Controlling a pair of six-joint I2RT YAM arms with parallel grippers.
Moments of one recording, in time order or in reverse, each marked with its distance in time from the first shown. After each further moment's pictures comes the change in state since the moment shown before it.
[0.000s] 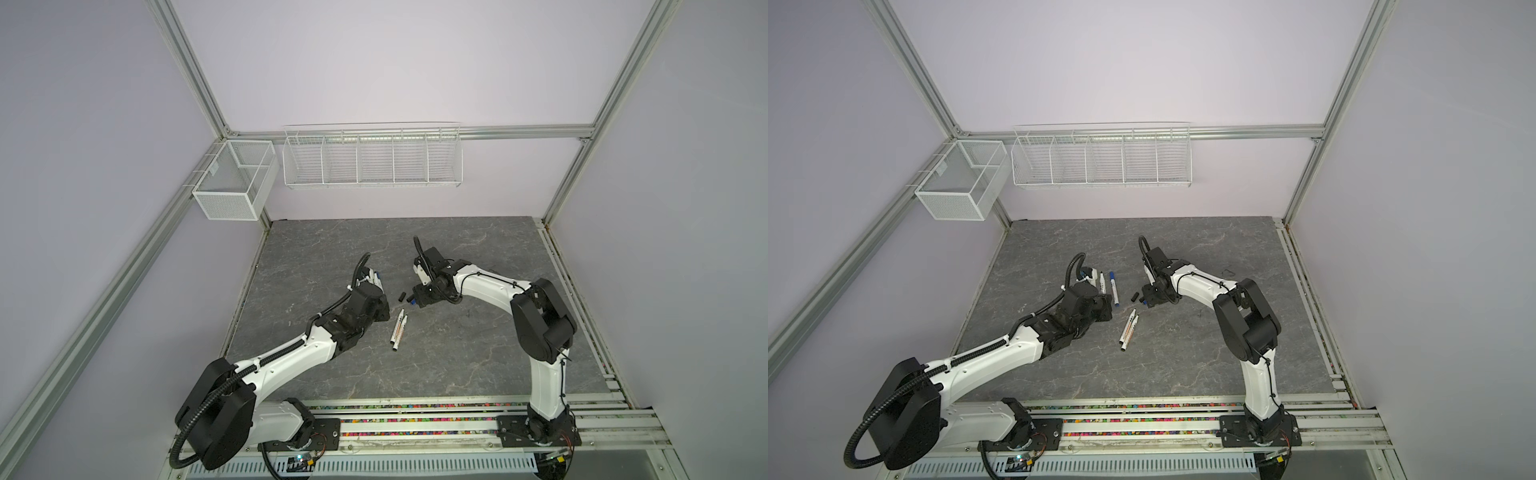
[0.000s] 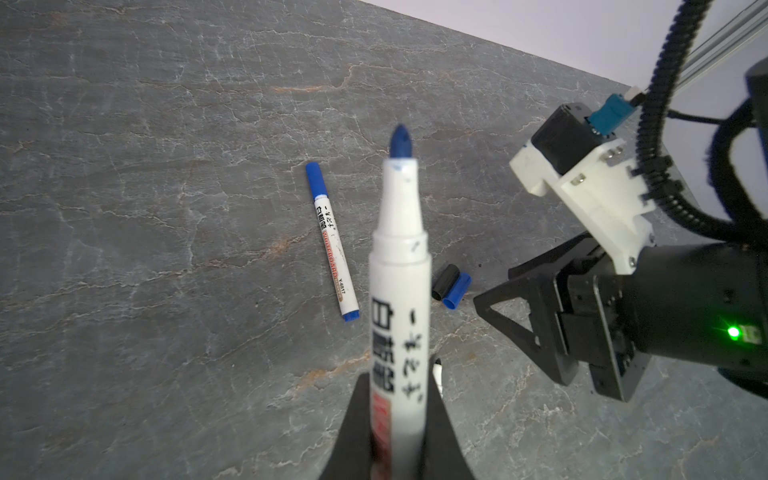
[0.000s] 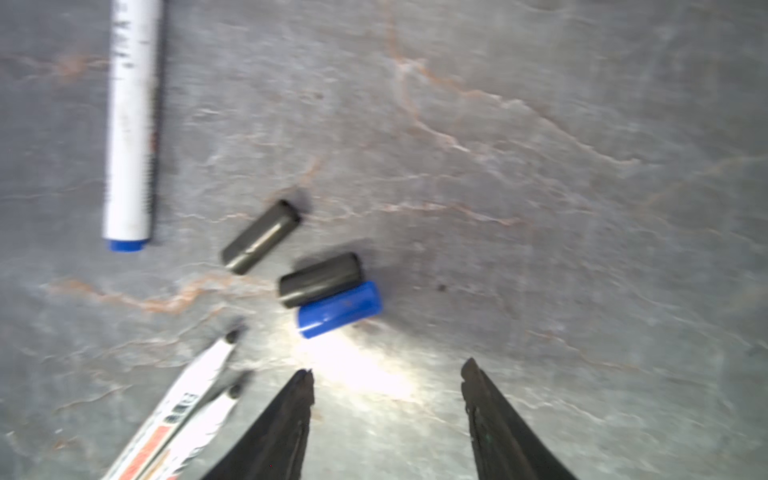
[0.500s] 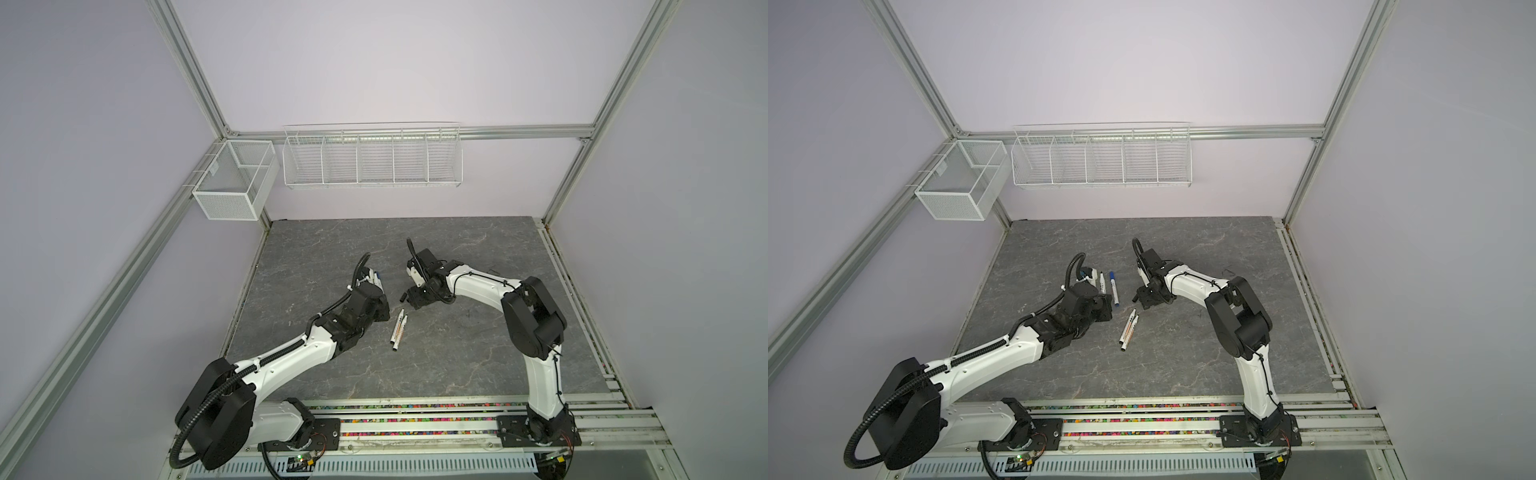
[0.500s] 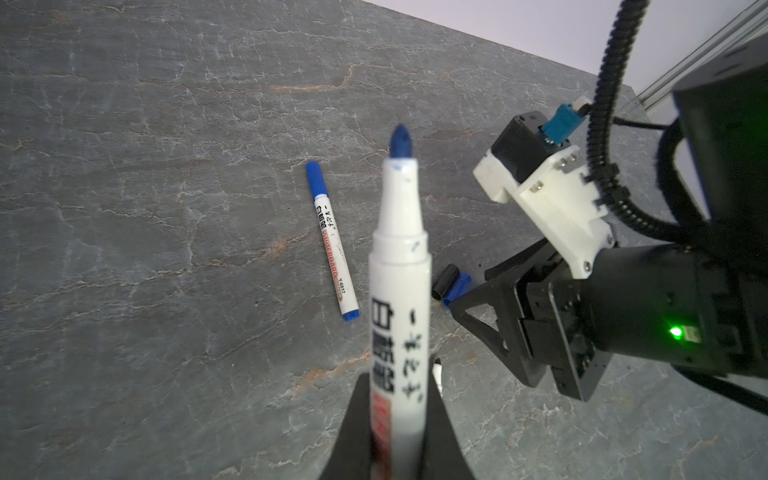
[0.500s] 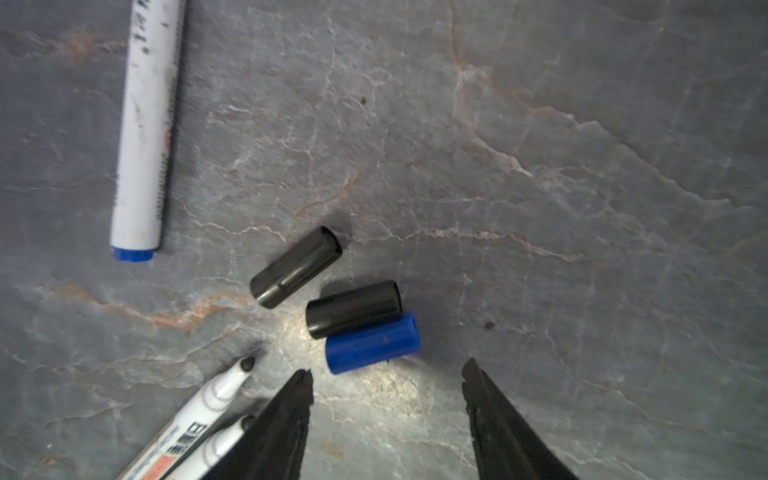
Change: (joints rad) left arm 0.000 0.000 0.000 -0.001 0.000 -0.001; right arm 0.015 0.069 0.050 -0.005 -0.002 -0.028
